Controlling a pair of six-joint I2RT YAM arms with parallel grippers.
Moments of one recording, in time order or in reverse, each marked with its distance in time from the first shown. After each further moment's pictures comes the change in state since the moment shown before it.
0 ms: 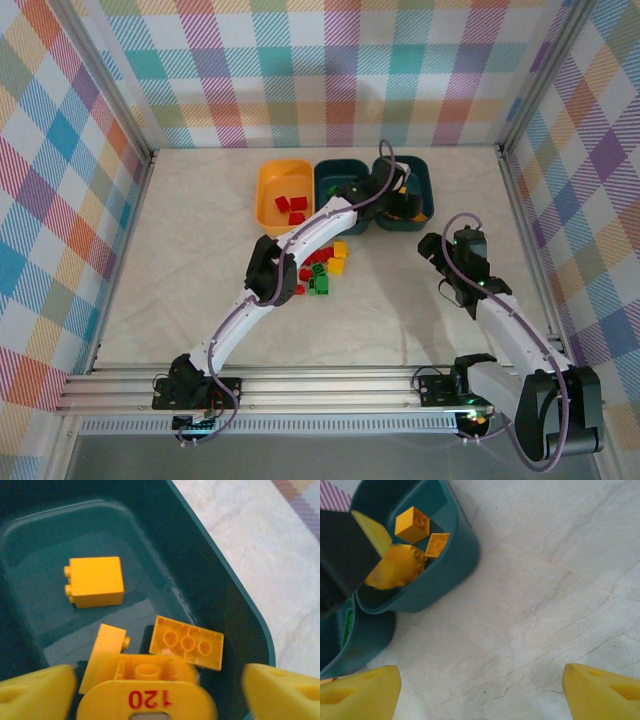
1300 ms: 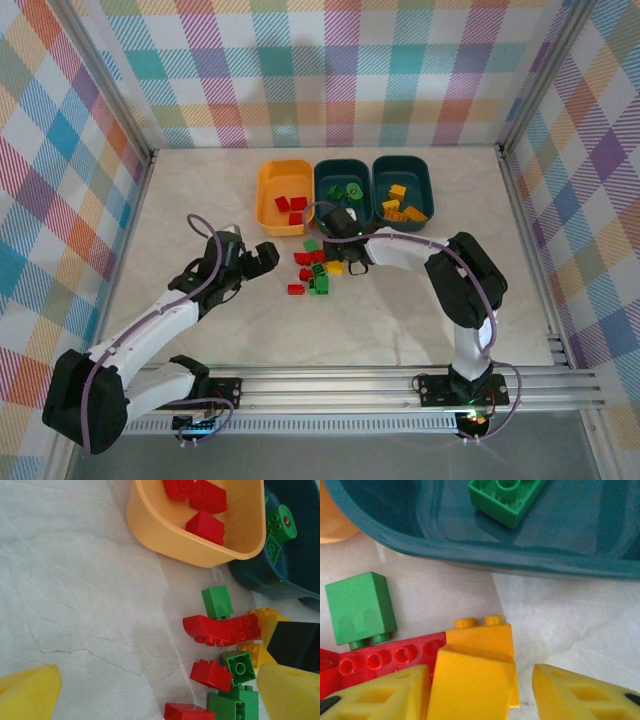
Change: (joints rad) left arm 0.358 -1.640 -2.053 0.381 -0.076 -0.372; right arm 0.607 0.895 0.721 -0.204 0.204 -0.236
